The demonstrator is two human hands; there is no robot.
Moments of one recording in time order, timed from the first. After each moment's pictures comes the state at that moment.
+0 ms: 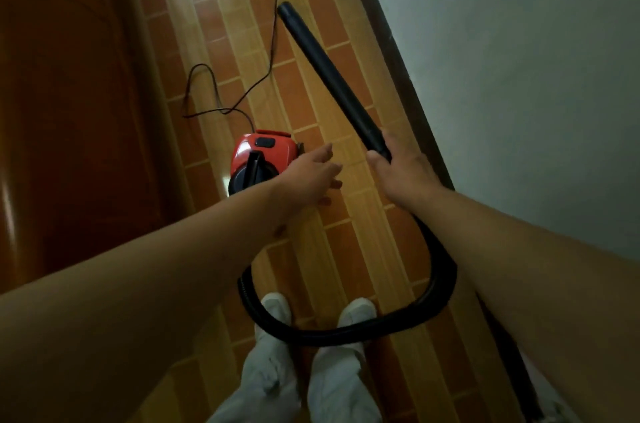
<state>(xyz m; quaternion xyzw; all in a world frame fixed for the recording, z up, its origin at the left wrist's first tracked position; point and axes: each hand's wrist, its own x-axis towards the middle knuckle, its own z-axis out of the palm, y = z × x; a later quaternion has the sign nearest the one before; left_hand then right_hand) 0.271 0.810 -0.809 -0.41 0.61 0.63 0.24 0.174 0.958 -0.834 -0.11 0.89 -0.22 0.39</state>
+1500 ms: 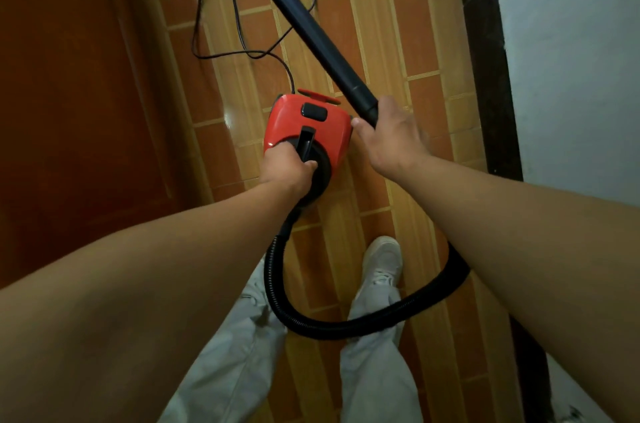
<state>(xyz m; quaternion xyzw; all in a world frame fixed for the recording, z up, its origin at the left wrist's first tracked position) 0.328 0.649 -0.995 -0.51 0.73 0.38 0.25 0.193 0.757 -0.945 -0.17 0.92 -0.08 0.35</state>
